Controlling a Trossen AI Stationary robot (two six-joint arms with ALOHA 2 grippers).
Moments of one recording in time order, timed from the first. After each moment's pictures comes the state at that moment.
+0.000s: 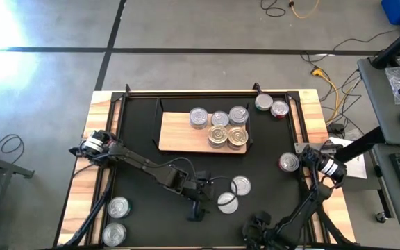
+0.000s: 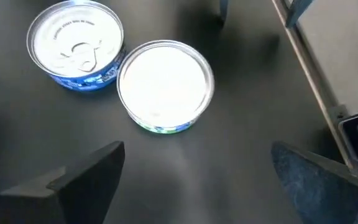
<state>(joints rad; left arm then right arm) -0.38 1.94 1.41 -0.33 -0.02 -0.18 0.95 2.07 1.38 -0.62 0.36 1.33</state>
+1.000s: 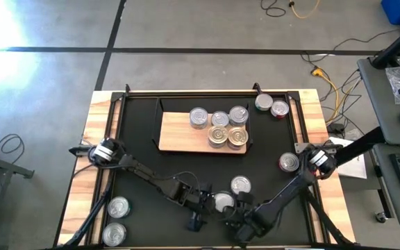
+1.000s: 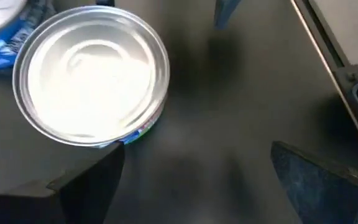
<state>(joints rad) -0.45 2.07 1.41 -0.25 -0.01 -0.17 0.74 2.05 1.42 -0.72 0.32 0.94</state>
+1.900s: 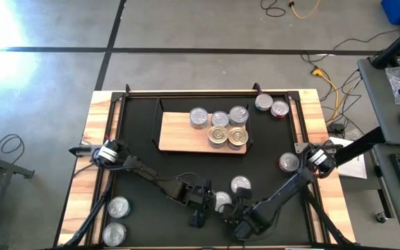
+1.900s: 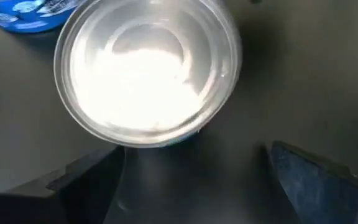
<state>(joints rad) -0.44 2.12 1.43 -0.29 -0.11 -0.20 0.71 2.05 1.45 -0.79 0.38 0.87</state>
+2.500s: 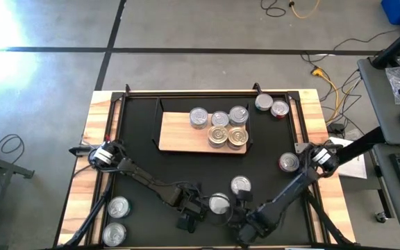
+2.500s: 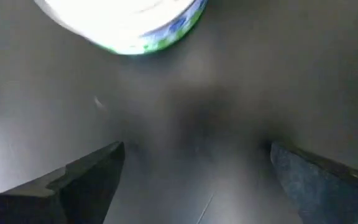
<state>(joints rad) -0.50 2.09 1.49 -0.63 -0.11 -0.25 0.75 2.02 1.45 -0.77 0.40 0.88</state>
